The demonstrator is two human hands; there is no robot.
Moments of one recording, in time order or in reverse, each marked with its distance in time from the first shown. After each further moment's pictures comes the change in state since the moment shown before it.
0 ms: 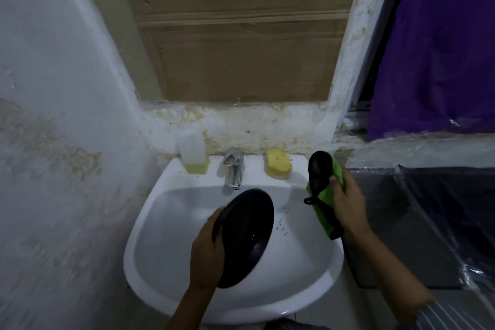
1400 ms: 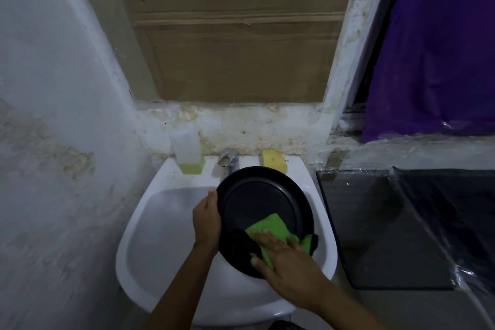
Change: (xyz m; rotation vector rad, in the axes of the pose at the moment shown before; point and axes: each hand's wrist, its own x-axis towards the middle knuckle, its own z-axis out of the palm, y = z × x) left_hand 0.059 0.034 0.020 -0.435 0.114 -0.497; right_hand -0.112 -0.017 0.037 -0.682 -0.844 -0.341
